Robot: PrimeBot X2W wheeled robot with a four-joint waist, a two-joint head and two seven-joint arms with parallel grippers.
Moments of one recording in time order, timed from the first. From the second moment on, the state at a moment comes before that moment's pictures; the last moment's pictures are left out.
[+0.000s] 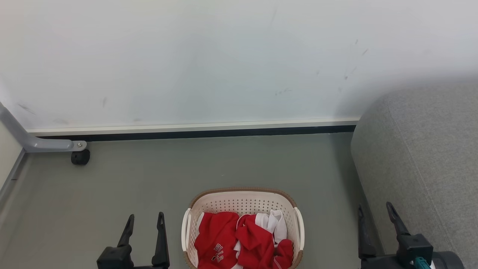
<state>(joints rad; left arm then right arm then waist) -0.01 0.05 -0.19 0.28 -0.28 0.12 -0.25 -0.04 -0.08 0.17 0.27 0.08 -0.12 -0.25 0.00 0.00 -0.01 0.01</state>
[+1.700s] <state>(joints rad) -0.11 0.05 -0.20 0.26 -0.27 0.12 -0.22 -0.11 -0.08 0.16 0.21 0.07 -0.12 -0.22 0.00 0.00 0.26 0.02</state>
